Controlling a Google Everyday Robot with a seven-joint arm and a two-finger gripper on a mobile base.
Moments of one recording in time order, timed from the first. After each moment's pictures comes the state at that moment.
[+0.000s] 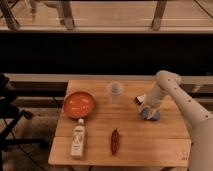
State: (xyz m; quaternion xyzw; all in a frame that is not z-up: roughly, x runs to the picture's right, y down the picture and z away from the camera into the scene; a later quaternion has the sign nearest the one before) arm 0.260 0.139 0.867 -0.33 -0.30 -0.27 0.85
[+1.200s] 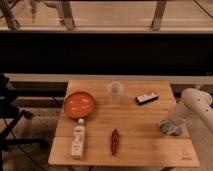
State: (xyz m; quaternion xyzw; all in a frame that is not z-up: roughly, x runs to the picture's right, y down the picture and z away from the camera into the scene) arm 0.359 0.225 0.811 -0.30 -0.24 -0.25 0.89
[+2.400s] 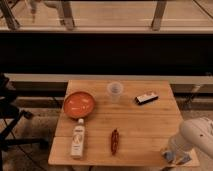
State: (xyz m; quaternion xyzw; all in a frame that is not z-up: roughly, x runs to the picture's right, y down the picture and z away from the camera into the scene) arm 0.326 0.333 0.718 -0.32 -0.18 -0.32 0.87
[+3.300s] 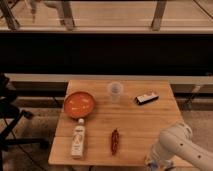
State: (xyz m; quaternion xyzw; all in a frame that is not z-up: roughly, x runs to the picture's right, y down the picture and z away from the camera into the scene) arm 0.231 0.360 0.701 -0.32 -0.24 -0.41 0.82
